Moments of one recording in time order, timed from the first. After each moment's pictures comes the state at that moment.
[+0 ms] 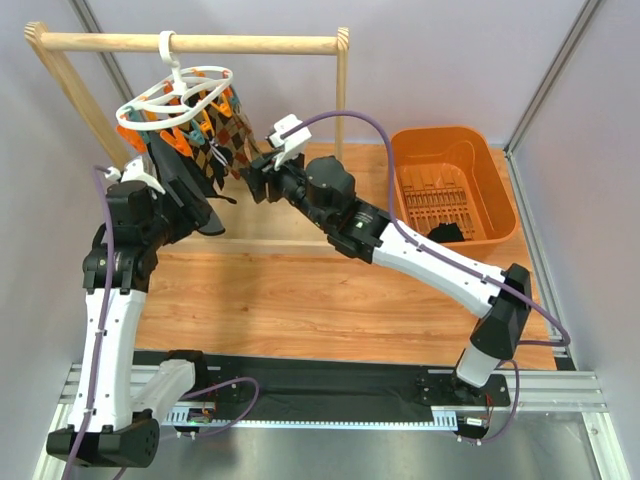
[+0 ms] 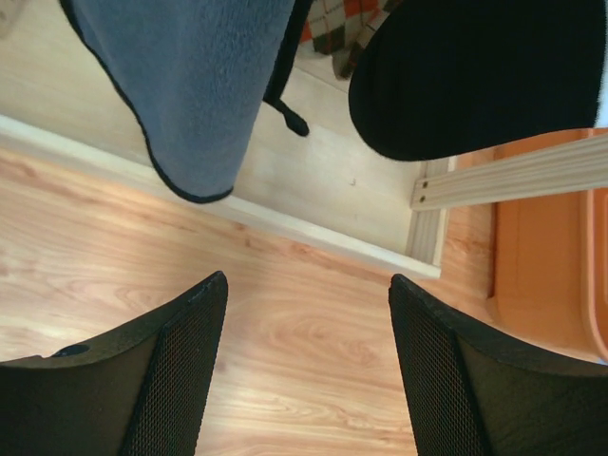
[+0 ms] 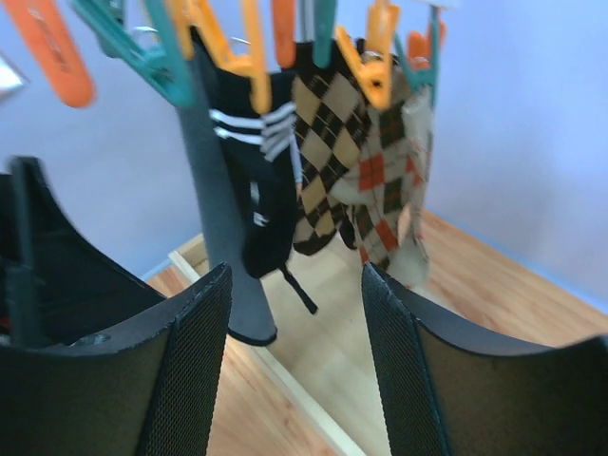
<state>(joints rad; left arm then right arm) -0.02 0.93 1.27 -0.83 0.05 -0.50 1.00 1.68 1.66 0.09 0.23 0.06</state>
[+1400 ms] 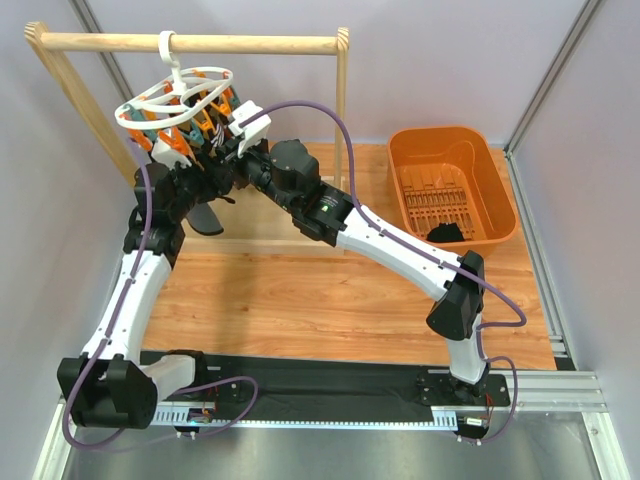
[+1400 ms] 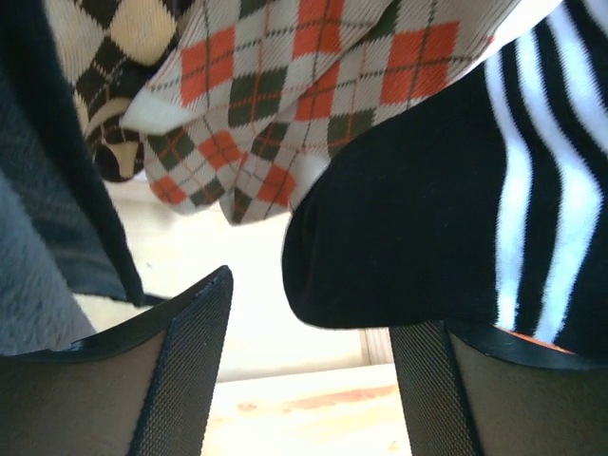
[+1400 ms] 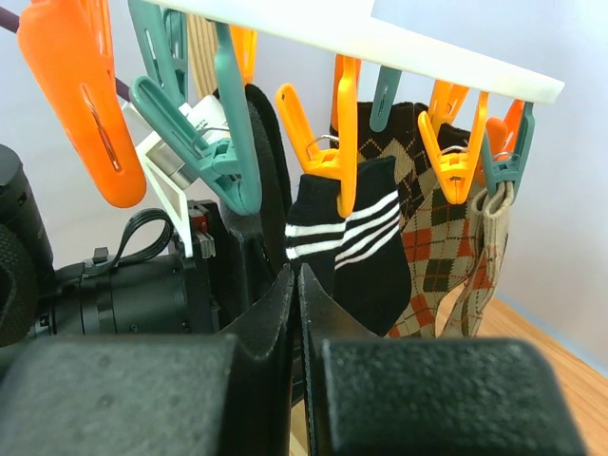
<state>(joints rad) -0.04 1.13 1.02 -0.05 0.25 -0.48 1.02 1.96 2.06 0.04 0.16 -0.02</state>
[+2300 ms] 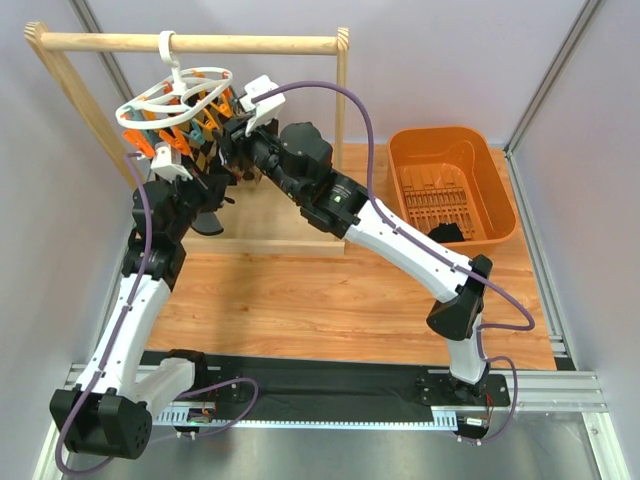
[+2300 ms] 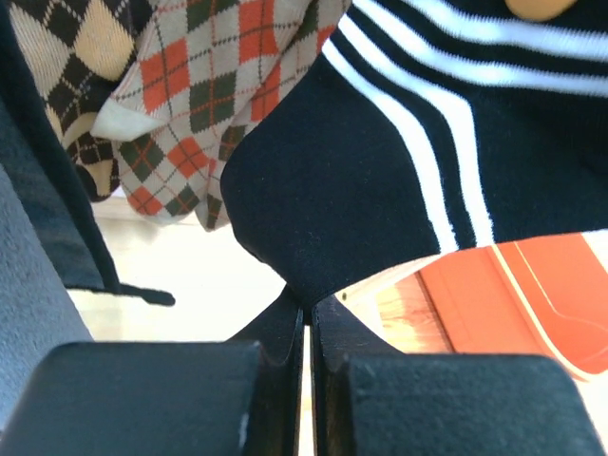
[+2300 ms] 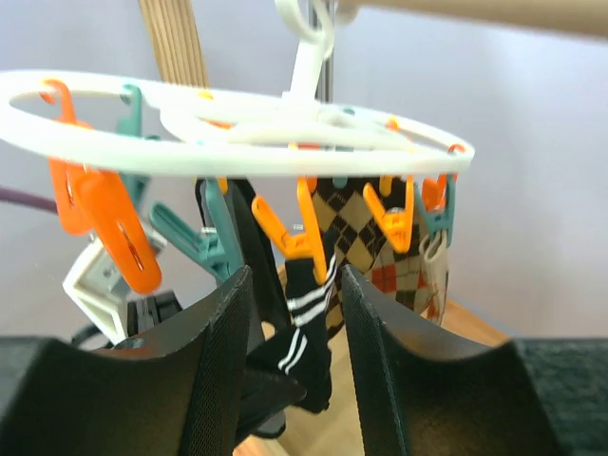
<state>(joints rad) -0.09 0.99 0.93 0.00 0.21 -0.46 1.02 1.96 2.21 -0.06 0.23 0.01</state>
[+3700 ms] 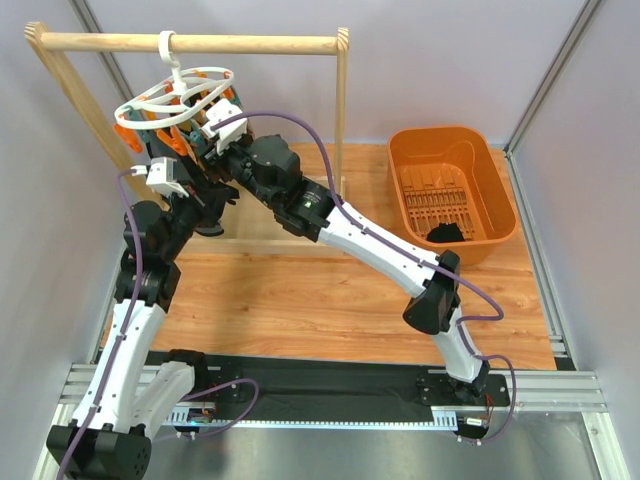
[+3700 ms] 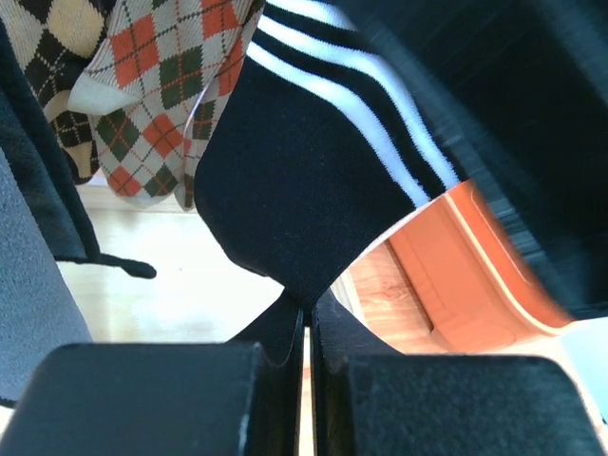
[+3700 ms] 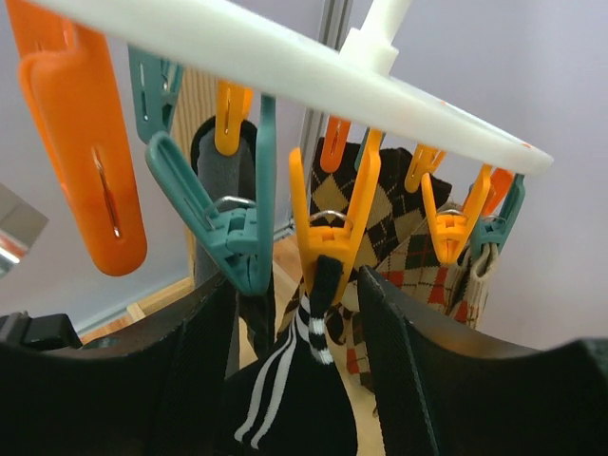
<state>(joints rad) -0.10 0.83 0.86 -0.05 0.27 -0.46 1.05 2.12 2.32 -0.04 0.22 -0.18</state>
